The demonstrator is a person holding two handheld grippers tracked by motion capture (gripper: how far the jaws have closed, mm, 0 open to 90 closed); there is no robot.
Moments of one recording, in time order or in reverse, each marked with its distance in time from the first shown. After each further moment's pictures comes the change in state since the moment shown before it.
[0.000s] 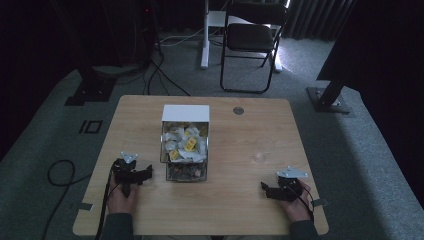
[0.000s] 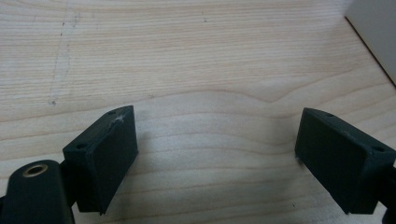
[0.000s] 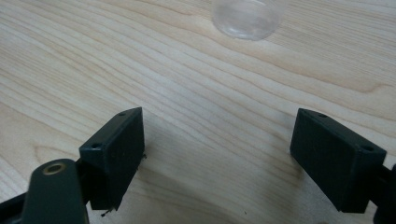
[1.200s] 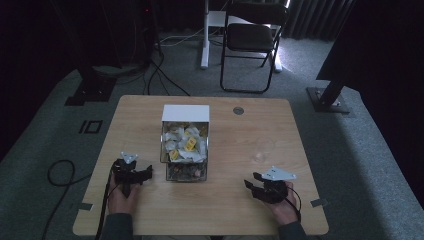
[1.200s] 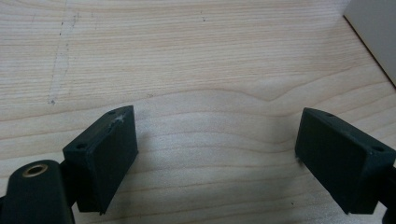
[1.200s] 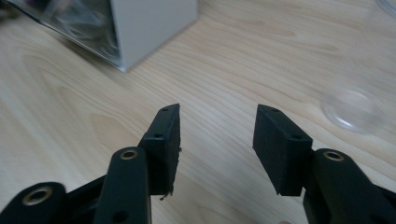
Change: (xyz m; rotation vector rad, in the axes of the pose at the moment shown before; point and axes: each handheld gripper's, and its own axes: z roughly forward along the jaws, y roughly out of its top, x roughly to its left) left arm 0.000 0.000 0.000 0.001 -0.001 -0.001; right arm 0.065 0.039 -0.024 -0.122 0.175 -0.082
